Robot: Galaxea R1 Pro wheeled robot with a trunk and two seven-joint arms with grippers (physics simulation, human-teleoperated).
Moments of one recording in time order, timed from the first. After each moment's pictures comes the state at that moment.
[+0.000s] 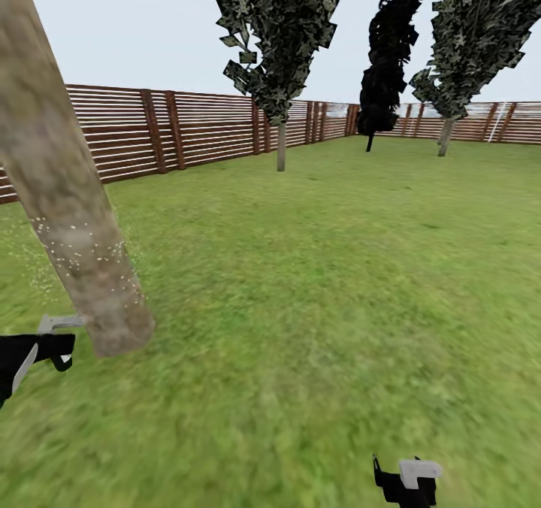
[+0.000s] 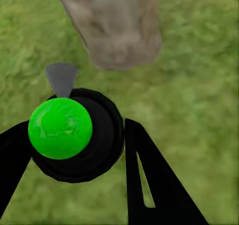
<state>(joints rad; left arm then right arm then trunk) -0.87 0.50 0.18 -0.45 -0.12 0.42 -0.23 -0.40 -0.07 -0.14 -0.09 0.19 -0.66 -0.15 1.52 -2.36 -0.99</state>
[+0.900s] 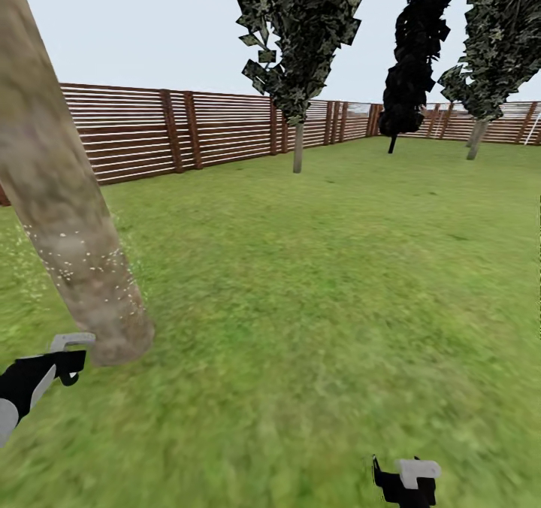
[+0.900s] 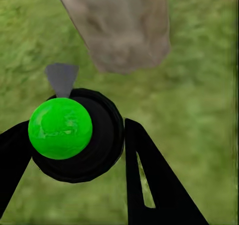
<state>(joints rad) -0.87 0.45 0.18 -0.28 -0.12 0.24 -0.11 -0.40 -0.07 -0.14 -0.09 0.19 -0.66 -0.15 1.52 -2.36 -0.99</state>
